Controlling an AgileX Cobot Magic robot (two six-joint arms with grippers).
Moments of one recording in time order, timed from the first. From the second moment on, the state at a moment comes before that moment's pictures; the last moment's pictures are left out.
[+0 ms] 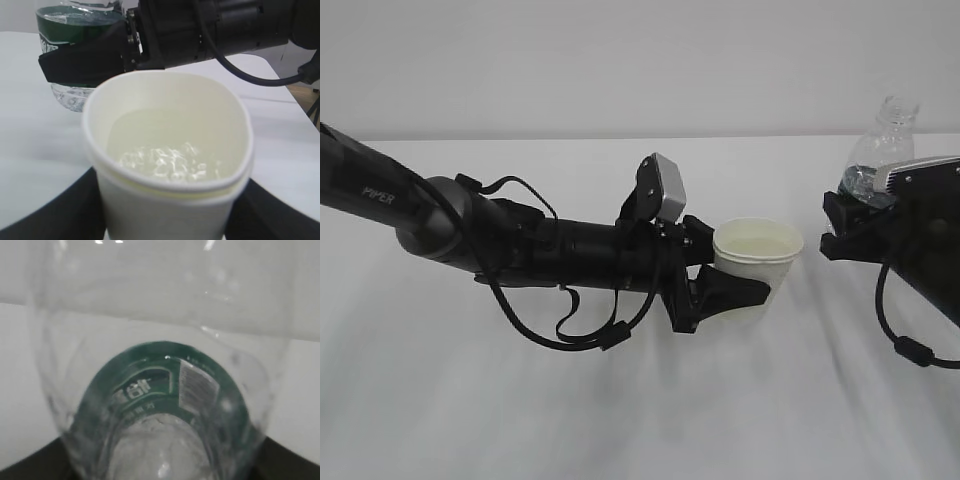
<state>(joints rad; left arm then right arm) -0.57 2.30 -1.30 1.16 -1.03 -0.69 0.04 2.01 -0.61 -0.15 -1.12 -0.07</state>
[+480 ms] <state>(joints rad) -0.57 2.30 -1.30 1.16 -1.03 -0.68 0.04 2.01 -0.61 -0.10 -1.10 -0.07</state>
